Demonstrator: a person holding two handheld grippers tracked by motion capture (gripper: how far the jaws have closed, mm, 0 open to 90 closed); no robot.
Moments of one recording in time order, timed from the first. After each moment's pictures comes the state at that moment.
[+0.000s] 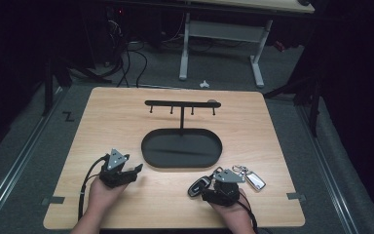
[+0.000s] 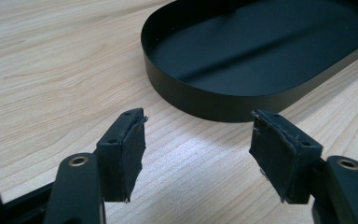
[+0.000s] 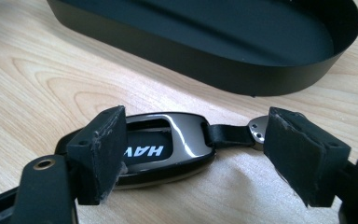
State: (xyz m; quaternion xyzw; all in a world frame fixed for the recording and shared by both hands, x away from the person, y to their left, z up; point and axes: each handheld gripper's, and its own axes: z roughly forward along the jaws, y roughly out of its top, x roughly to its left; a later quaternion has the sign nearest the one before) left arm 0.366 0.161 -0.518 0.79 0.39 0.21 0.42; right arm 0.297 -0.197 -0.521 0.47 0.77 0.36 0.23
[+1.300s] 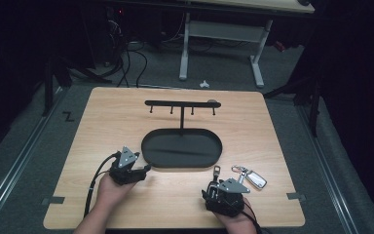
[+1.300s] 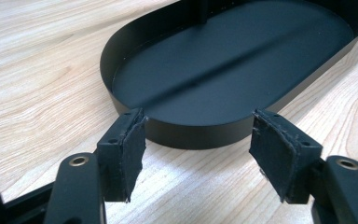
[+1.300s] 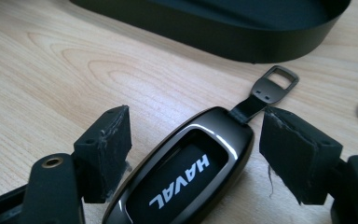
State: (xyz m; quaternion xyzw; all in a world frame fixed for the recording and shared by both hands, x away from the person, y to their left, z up) left arm 0.373 0.136 -0.514 0.81 0.35 0.20 0.43; right arm 0.271 -0.205 -0.523 0.48 0.77 0.35 0.22
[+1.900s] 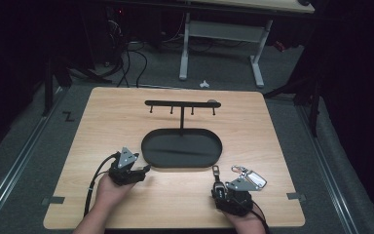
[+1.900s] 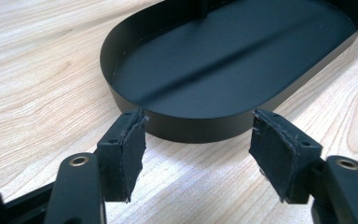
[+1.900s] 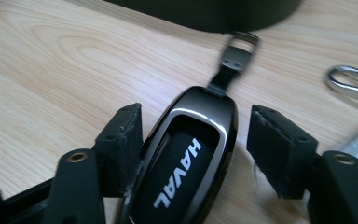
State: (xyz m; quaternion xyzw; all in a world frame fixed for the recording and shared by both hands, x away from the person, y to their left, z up) left arm 0.372 0.137 -0.515 0.81 0.35 0.20 0.42; right arm 0.272 -0.234 -0.523 0.50 0.77 0.33 0.21
